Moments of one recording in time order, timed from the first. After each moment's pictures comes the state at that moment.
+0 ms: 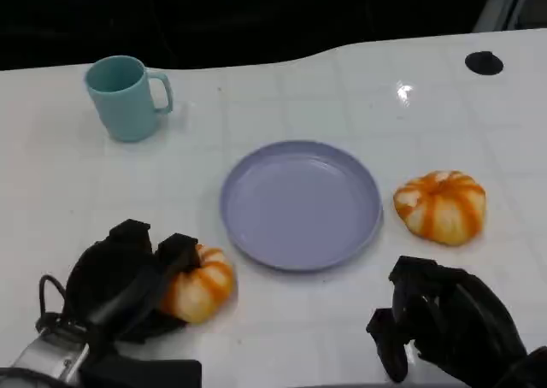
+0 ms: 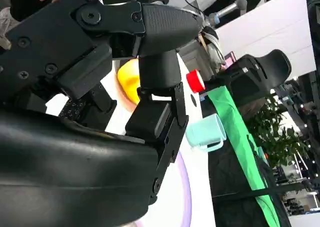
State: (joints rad) left arm -0.26 0.41 -0.42 0.56 0.93 -0.29 0.47; right arm 0.06 0.02 -0.02 0.09 0.43 0.09 0.63
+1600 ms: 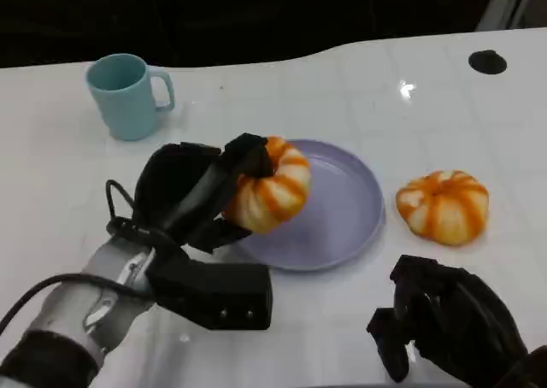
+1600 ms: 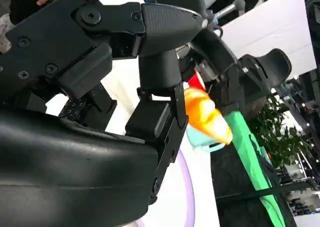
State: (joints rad) left arm -0.55 0.26 -0.45 0.60 0.81 -0.32 0.39; right arm 0.06 0.01 -0.02 0.08 0.44 0.12 0.62
